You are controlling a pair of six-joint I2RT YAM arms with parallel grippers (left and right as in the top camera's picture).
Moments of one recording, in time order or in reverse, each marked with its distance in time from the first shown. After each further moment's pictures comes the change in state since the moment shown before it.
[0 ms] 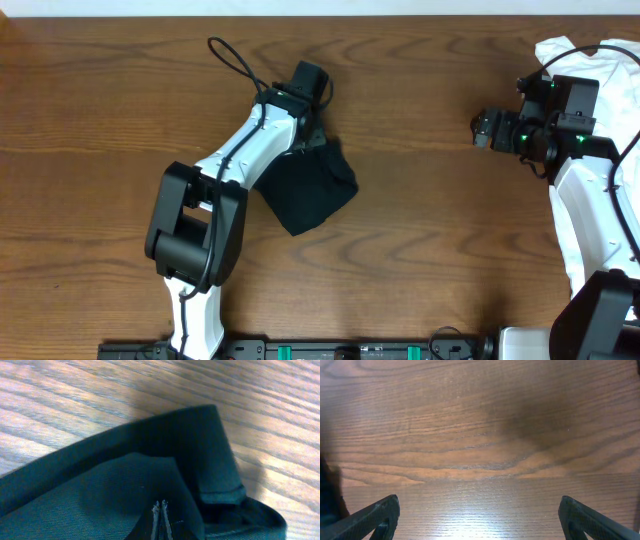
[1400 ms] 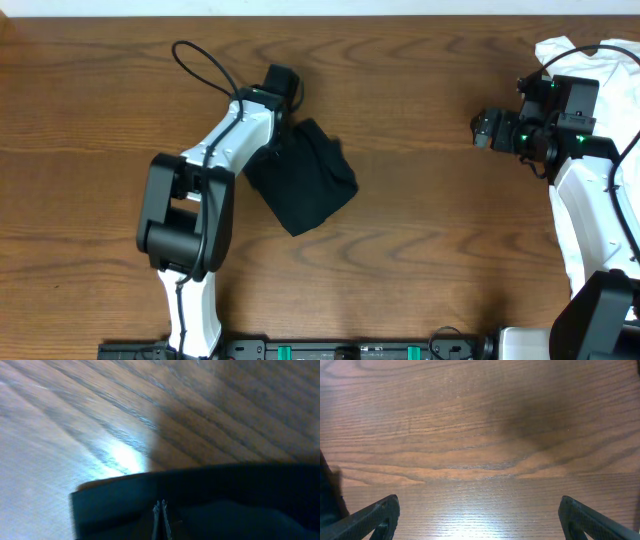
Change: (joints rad) left arm 0.114 0.045 -0.035 -0.042 -0.117 -0.108; right arm 0.000 0.000 0.000 0.000 0.000 0.000
